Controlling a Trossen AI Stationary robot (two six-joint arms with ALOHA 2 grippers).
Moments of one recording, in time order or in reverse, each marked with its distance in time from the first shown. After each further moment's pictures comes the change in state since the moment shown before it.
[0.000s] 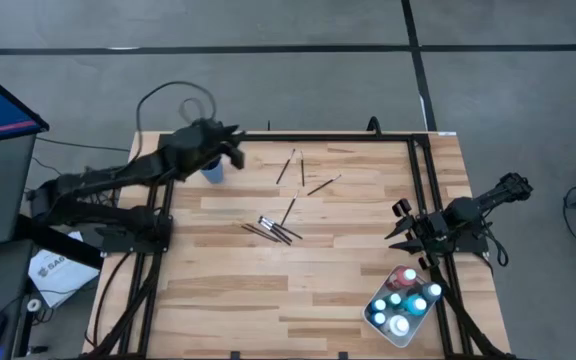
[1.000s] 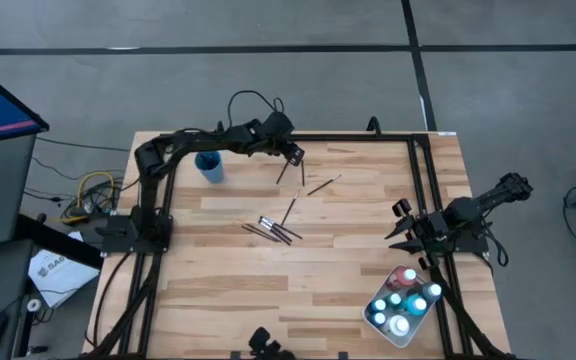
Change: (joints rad) left arm 0.127 0.974 0.646 -0.259 0.379 -0.157; right arm 0.000 0.000 0.000 0.000 0.000 0.000
